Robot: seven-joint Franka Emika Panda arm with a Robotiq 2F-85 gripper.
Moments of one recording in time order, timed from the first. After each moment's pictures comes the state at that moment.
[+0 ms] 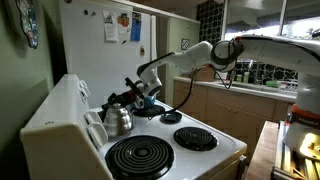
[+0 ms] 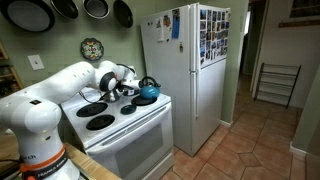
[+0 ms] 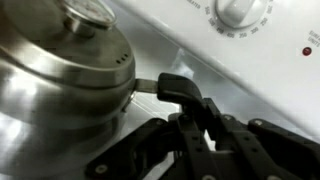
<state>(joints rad) 0.19 1.26 0.31 -0.92 1.32 2.16 0.47</state>
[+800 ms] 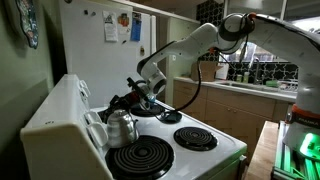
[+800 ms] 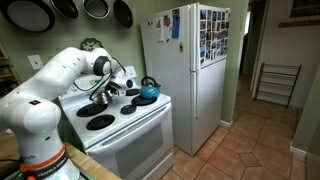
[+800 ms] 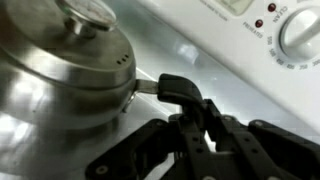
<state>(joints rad) 0.17 0.97 0.39 -1.40 1.48 2.41 0.24</state>
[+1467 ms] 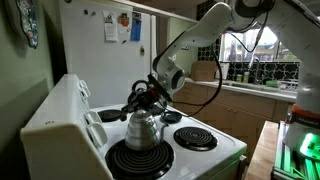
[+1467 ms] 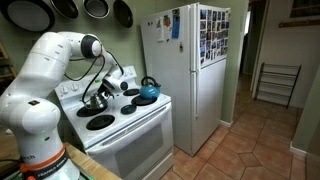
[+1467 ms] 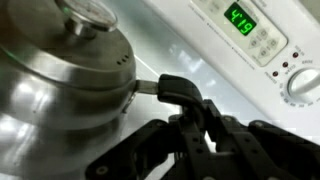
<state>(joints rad) 0.15 0.66 0.33 -1.87 1.76 2.31 -0.12</state>
